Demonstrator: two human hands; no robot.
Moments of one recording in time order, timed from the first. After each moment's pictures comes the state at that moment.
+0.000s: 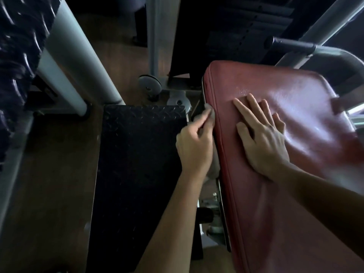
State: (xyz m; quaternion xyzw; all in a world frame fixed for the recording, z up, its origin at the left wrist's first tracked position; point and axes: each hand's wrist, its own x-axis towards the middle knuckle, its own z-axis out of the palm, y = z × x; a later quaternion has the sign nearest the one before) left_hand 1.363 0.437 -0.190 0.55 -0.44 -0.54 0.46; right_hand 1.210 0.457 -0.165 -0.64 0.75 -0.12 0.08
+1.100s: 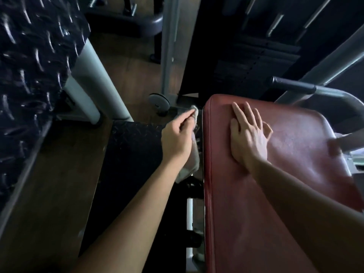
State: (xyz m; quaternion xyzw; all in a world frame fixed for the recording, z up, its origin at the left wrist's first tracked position) left_hand 1.374 0.356 -0.182 0.58 -0.44 -0.48 0.50; right_hand 1.200 0.367 -0.163 -0.60 0.78 -0.14 0.09
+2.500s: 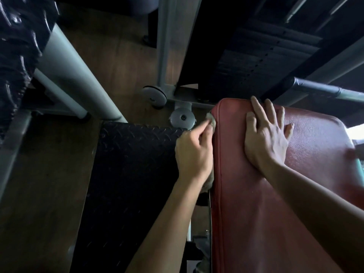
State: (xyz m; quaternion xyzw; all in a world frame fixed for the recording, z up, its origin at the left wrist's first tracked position) left_hand 1.347 0.338 -0.187 0.61 -0.47 -0.46 0.43; right_hand 1.187 0.317 -0.173 -0.53 0.84 -0.10 0.07
